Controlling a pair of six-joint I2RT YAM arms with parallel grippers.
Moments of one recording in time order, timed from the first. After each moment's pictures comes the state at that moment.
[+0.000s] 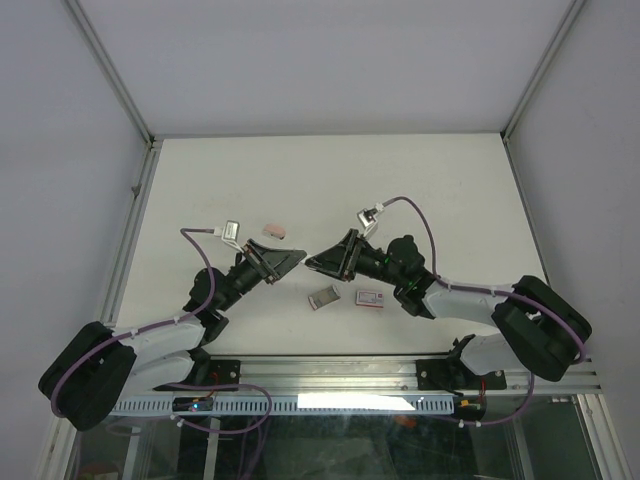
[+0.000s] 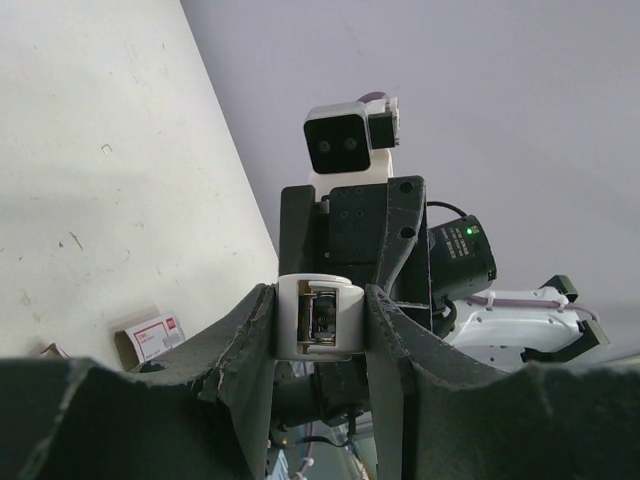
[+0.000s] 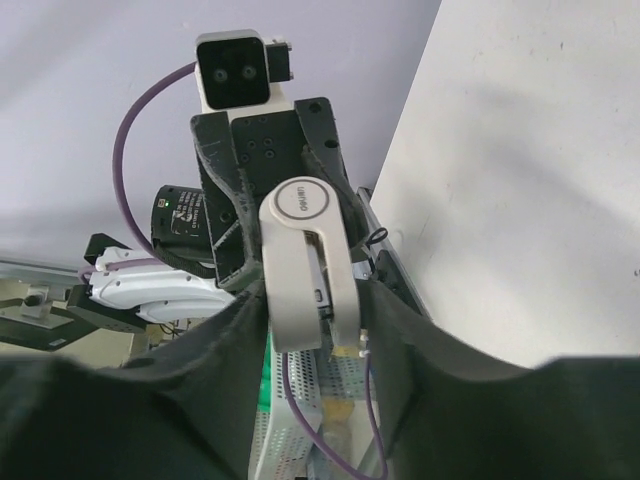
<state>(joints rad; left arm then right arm) -0.64 1.05 0.13 1.10 0.21 -1.26 0.80 1.35 0.44 0.90 -0.40 1.26</state>
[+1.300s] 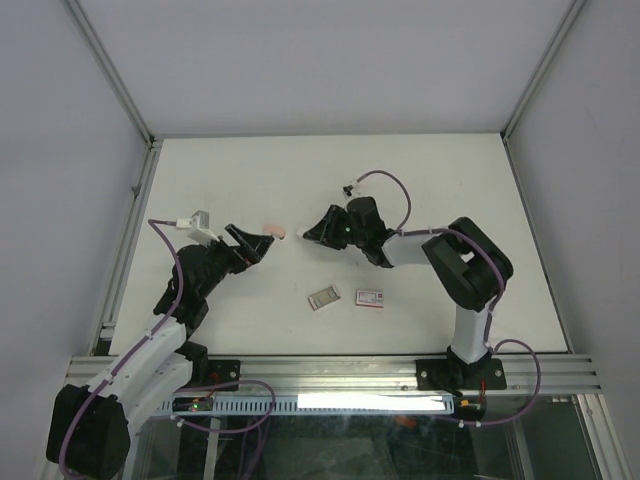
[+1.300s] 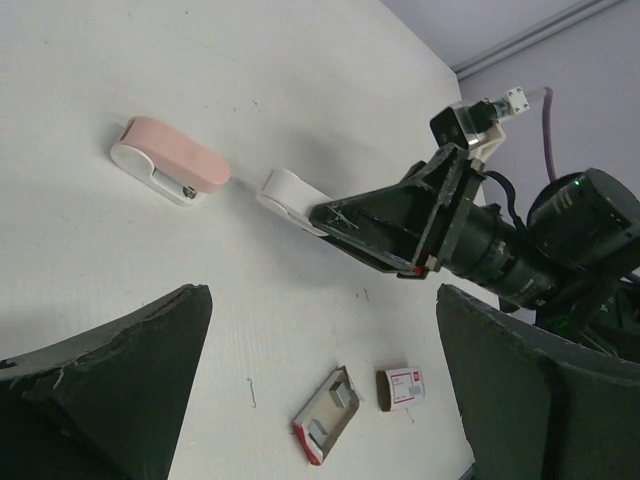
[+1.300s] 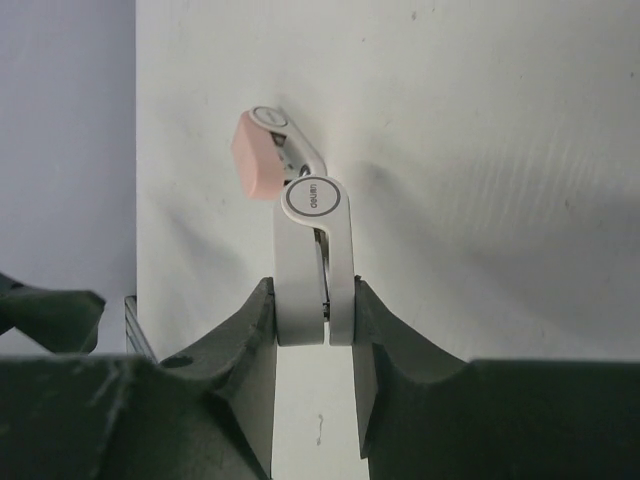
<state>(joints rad) -0.31 0.78 0.27 0.31 0.16 -0.85 0.66 1.85 0.88 0.49 -0.26 0.93</state>
